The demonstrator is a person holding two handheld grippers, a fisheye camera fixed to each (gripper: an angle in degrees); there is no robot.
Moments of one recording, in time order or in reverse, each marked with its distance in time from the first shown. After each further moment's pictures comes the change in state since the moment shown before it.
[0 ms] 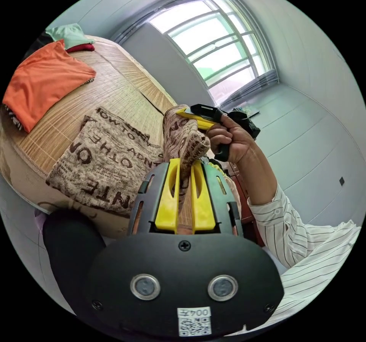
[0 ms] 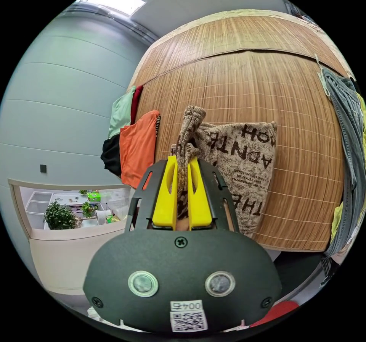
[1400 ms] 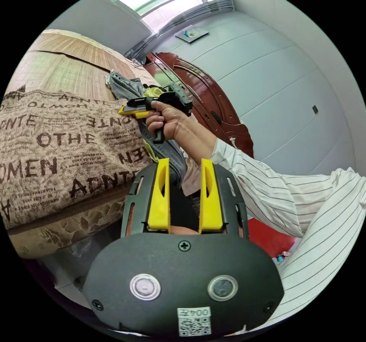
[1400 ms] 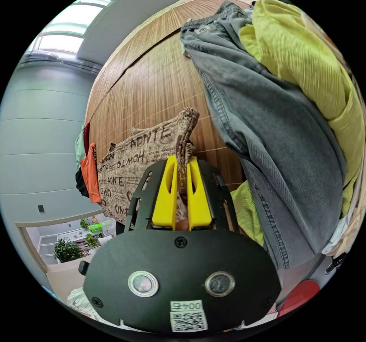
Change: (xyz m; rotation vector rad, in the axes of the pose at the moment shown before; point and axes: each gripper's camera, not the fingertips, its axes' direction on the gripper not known) left arm 0.138 0.133 0.261 -0.488 0.282 0.398; right arm 0.296 0.099 -0.043 0.074 0.065 0.289
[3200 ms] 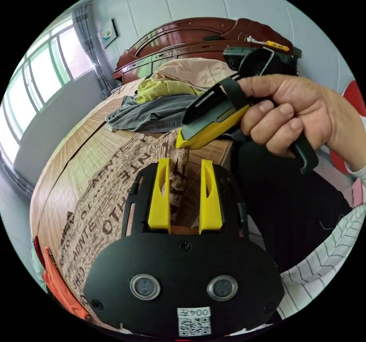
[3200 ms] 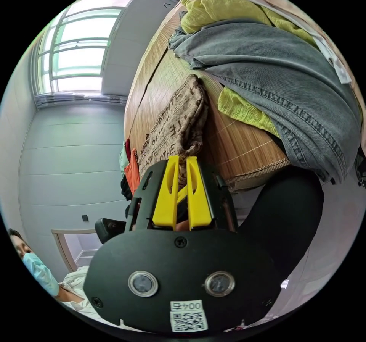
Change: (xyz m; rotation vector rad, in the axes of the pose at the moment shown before) left arm 0.223 0.021 0.337 -0.322 -0.685 0.787; right arm 0.130 0.277 0.111 0.130 -0.385 0.172
